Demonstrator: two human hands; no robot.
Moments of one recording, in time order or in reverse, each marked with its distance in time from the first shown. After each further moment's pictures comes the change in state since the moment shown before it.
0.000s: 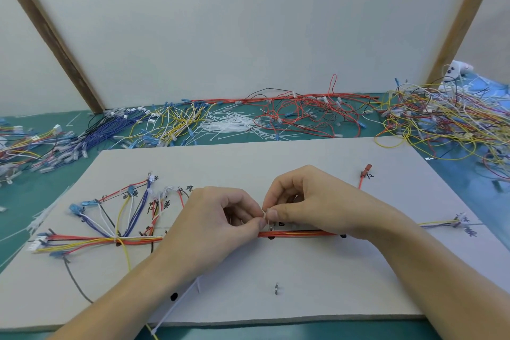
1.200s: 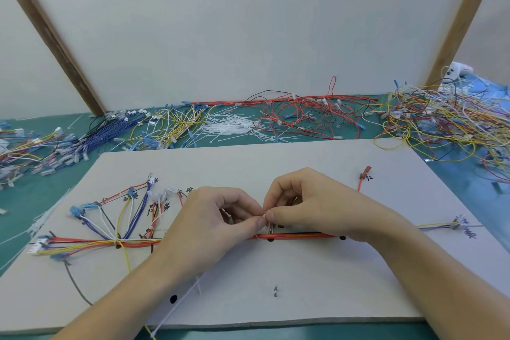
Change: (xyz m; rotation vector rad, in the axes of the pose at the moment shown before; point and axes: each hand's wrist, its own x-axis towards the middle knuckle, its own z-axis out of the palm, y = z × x) left_hand 0.001 0.000 -0.001 -0.095 0.014 -0.036; right_hand 0.001 -0.001 0.002 -0.043 0.021 0.005
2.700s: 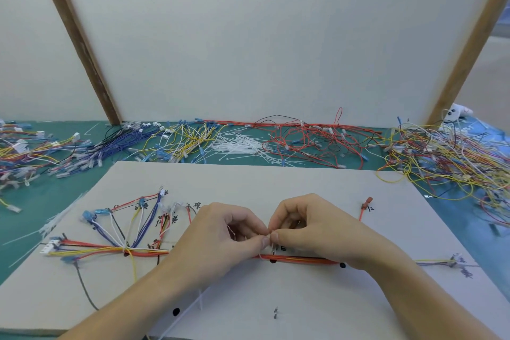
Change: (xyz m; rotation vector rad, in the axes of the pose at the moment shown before) left_hand 0.003 -0.010 0.000 -0.028 -0.026 0.005; right_hand 0.001 -0.002 -0.001 -0.037 0.030 0.006
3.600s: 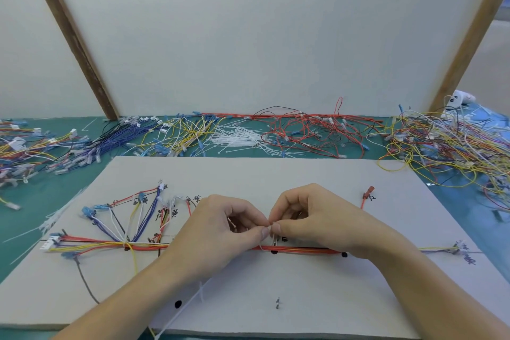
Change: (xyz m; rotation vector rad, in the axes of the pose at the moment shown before) left_hand 0.000 0.002 -0.002 0.030 -0.009 0.011; right_hand 0.000 0.003 -0.002 0.049 -0.028 -0.004
